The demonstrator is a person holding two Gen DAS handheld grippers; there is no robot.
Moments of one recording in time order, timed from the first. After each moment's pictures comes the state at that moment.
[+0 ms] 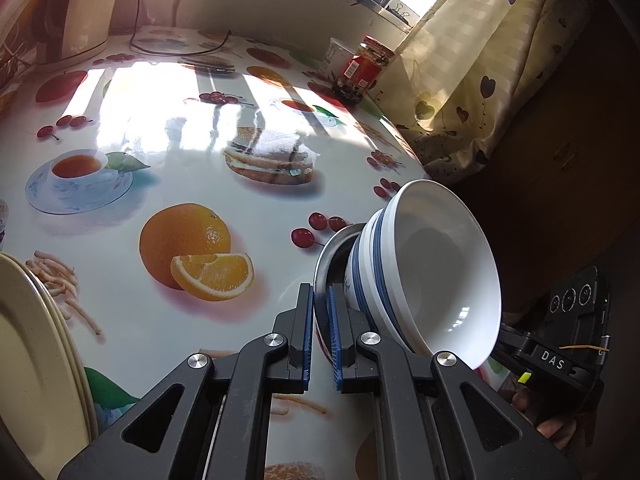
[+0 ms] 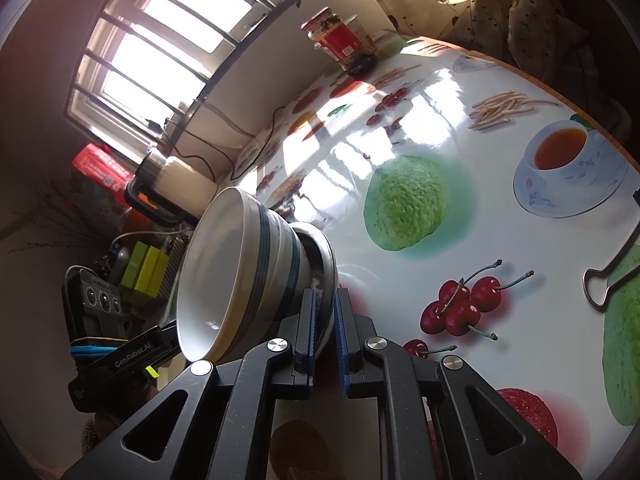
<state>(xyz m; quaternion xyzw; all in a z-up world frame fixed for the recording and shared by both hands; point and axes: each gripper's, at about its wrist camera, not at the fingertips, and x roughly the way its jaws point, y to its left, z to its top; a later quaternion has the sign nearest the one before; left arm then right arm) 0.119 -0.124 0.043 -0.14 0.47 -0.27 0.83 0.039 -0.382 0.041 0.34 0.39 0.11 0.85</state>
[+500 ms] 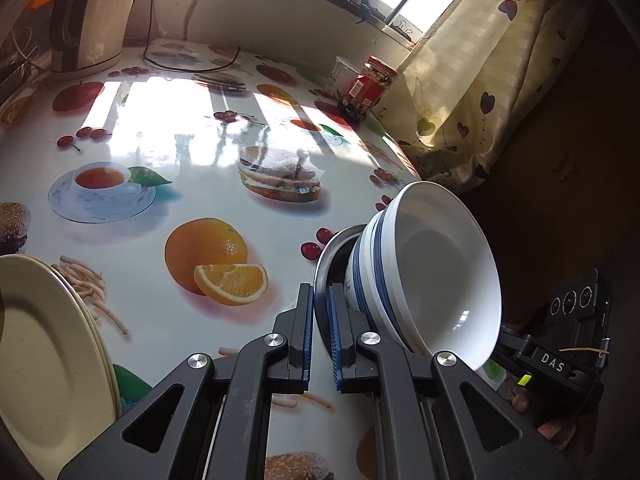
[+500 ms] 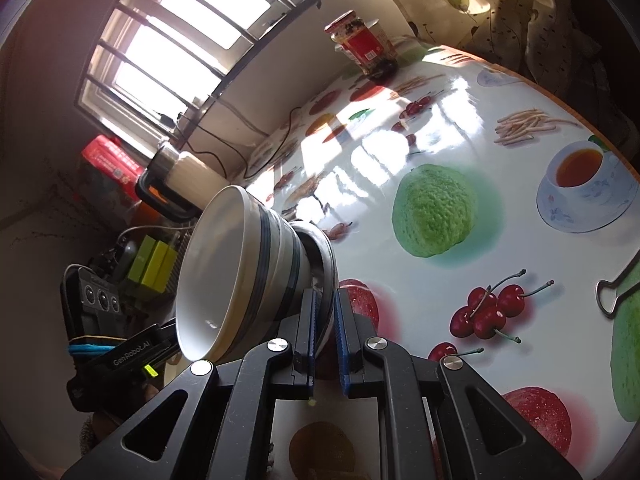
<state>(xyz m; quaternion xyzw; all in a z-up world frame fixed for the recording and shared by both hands) 0.111 -0.109 0.058 -0.15 0.45 -0.26 0.84 0.043 -0.369 0.057 0.33 0.39 0.12 0.85</state>
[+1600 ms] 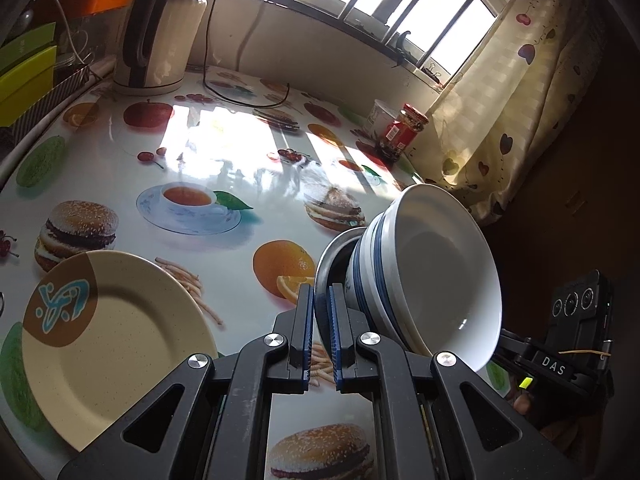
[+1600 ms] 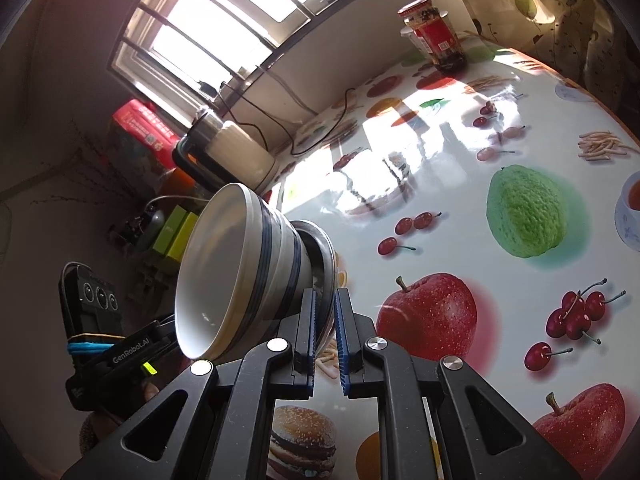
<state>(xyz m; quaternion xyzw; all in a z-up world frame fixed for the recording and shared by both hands) 0.086 -0.047 0.084 -0.17 0.42 -0.20 0.87 0.060 -0.313 0.079 0.30 0.39 0.19 0.85</state>
